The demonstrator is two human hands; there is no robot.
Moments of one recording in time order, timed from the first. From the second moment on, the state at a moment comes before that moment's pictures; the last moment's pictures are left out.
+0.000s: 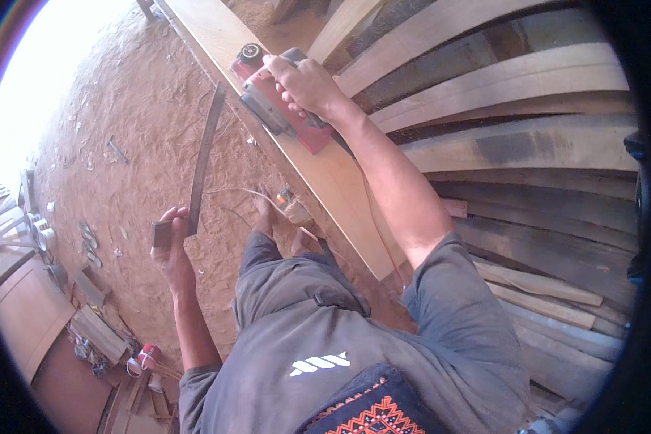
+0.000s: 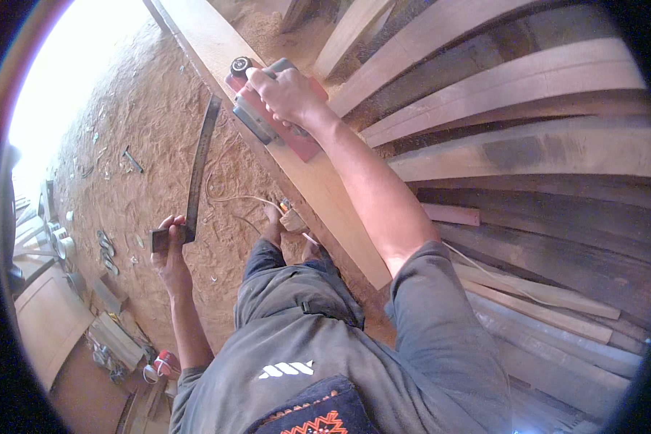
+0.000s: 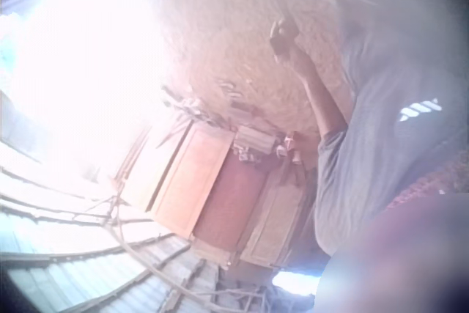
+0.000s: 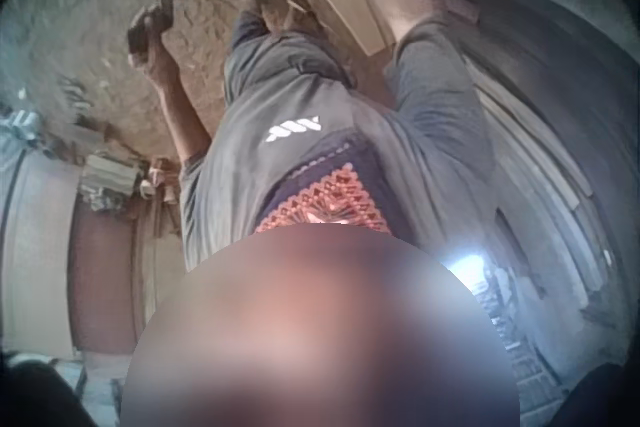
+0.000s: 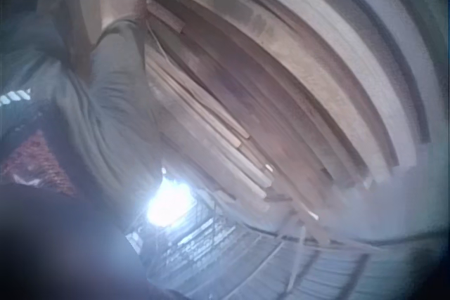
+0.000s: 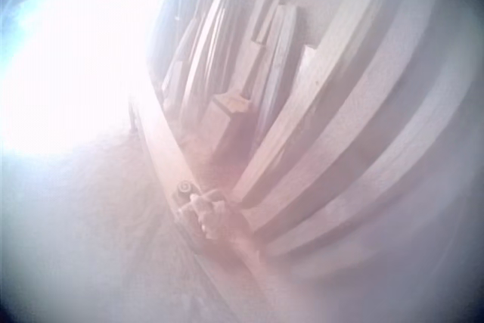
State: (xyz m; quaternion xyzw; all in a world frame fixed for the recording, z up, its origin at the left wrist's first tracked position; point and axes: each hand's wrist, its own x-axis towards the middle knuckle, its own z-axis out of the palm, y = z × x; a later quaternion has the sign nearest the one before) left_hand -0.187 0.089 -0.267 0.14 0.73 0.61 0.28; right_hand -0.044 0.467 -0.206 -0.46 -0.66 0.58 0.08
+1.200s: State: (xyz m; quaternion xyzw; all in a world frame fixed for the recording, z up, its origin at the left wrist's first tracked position) left_hand -0.234 0.257 -0.296 0.35 0.70 0.50 0.37; right_hand 0.147 0.338 -0.186 -0.52 -0.63 0.57 0.09
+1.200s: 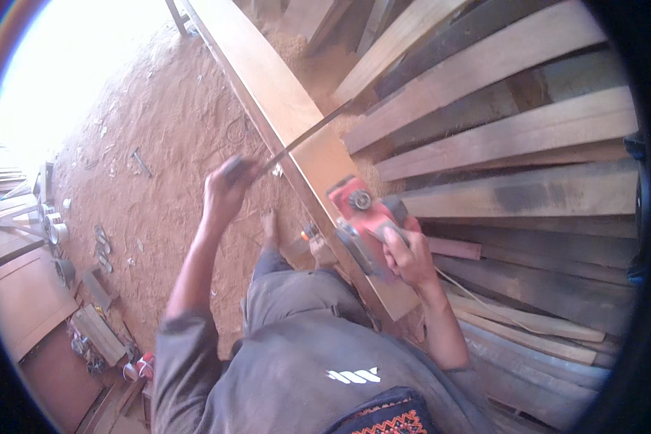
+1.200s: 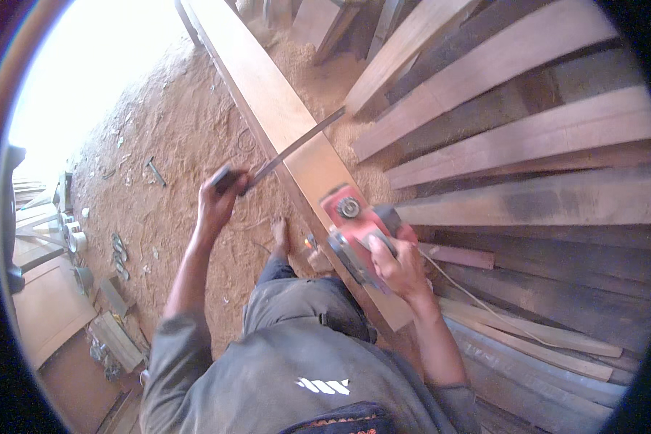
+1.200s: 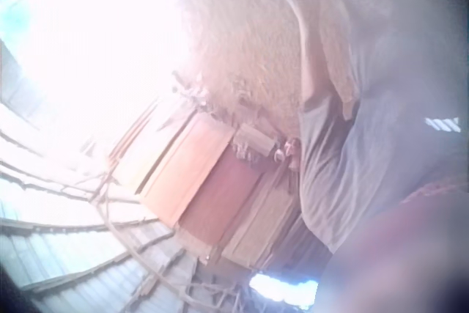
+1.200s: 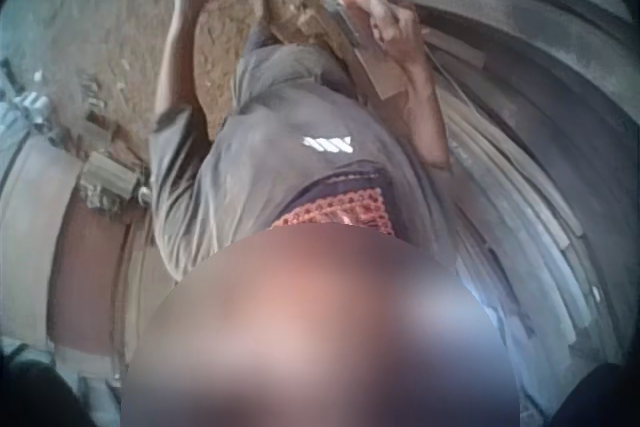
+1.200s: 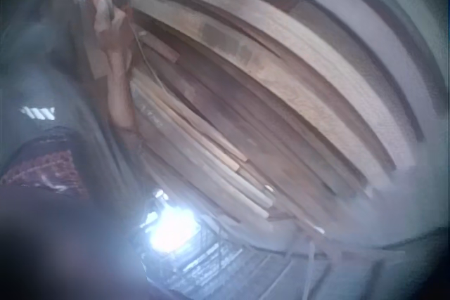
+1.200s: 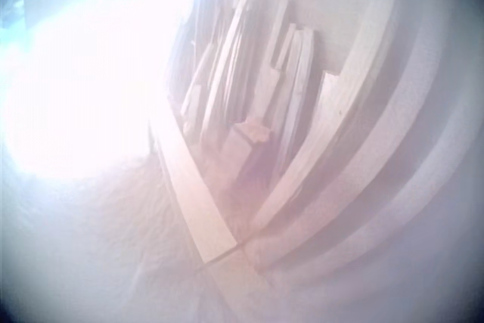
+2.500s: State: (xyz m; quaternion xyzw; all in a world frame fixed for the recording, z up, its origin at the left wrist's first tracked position) left_hand -0.211 0.311 -0.395 0.20 0.76 0.44 0.43; right_hand -0.142 0.529 -0.208 -0.45 -0.63 0.62 0.11
